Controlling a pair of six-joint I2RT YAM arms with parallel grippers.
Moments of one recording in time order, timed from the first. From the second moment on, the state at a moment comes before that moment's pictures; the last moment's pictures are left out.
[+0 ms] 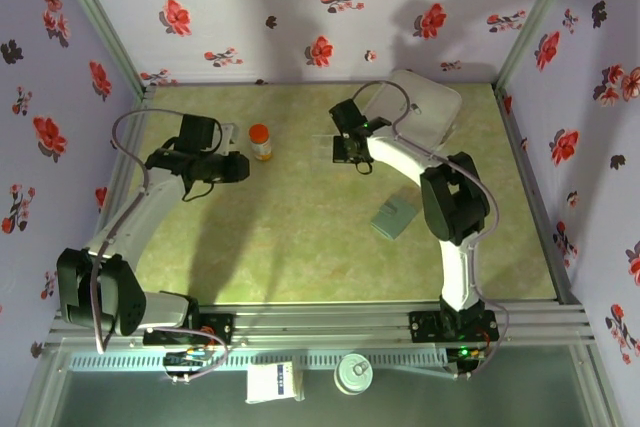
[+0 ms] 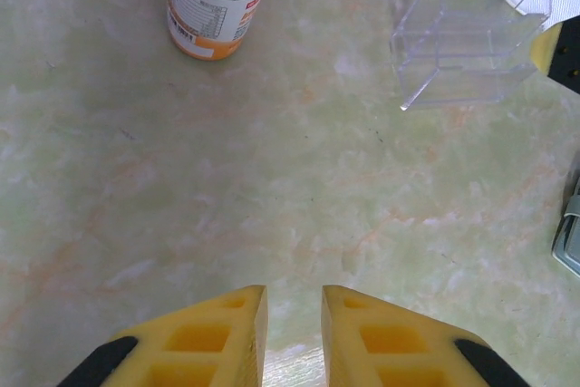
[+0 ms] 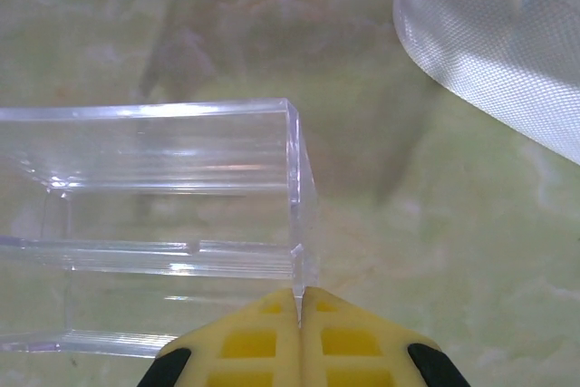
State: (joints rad) left arm -0.27 1.34 1.10 -0.69 0.25 -0.24; right arm 0.57 2.05 1.60 -0.65 0.15 0.53
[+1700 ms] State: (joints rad) left arm -0.27 1.35 1.12 -0.73 0.28 -0.26; right arm 0.57 2.00 1.66 -0.74 0.14 0.49
